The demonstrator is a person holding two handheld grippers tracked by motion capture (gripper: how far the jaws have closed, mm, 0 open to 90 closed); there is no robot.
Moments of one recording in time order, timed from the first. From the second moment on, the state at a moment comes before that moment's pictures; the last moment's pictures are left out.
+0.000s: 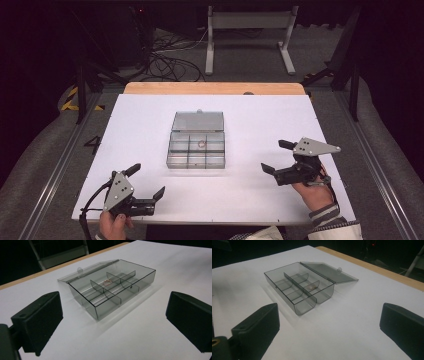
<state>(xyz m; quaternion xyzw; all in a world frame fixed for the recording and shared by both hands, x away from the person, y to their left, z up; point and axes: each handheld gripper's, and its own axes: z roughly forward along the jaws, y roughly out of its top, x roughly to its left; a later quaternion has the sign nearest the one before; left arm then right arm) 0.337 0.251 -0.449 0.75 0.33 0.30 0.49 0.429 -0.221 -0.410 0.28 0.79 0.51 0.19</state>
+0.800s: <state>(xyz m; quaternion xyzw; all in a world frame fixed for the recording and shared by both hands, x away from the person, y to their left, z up) 0.337 0.251 -0.449 0.75 0.33 0.29 0.49 0.413 -0.259 -0.450 0.31 0.81 0.47 0.18</state>
